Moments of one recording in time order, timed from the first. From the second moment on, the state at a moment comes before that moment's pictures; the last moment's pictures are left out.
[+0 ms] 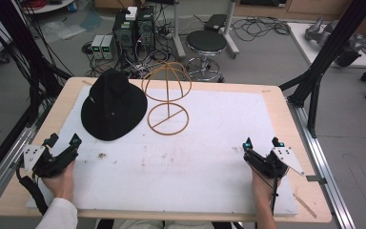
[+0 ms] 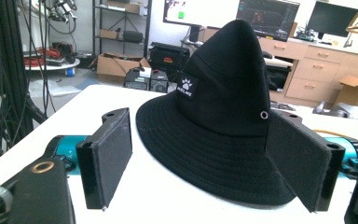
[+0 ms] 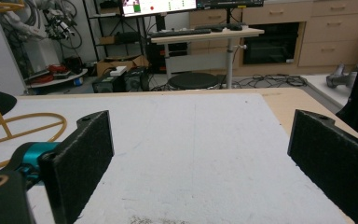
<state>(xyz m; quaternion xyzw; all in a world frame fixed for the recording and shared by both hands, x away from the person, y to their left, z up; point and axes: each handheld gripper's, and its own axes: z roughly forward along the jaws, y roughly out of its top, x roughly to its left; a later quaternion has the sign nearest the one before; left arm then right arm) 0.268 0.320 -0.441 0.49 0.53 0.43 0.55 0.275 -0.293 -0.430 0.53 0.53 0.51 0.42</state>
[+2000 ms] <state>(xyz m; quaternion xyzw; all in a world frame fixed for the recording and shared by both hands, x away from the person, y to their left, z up) 0.327 0.293 -0.369 0.56 0.51 0.40 0.52 0.277 -0.289 -0.433 0.53 0.54 0.51 0.41</state>
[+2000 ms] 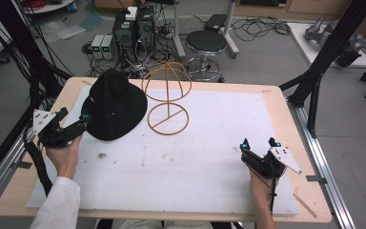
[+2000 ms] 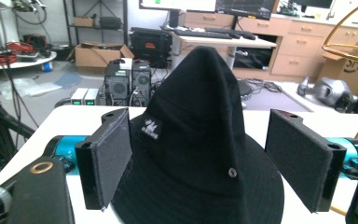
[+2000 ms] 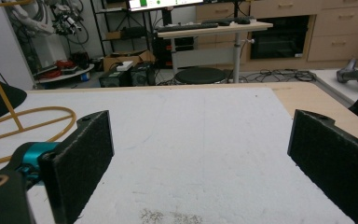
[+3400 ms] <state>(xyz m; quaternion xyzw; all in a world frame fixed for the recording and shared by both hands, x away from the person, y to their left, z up) 0.432 0.235 -0.405 0.61 0.56 0.35 0.45 0.281 -0.288 -0.433 0.53 0.55 0.51 0.41</state>
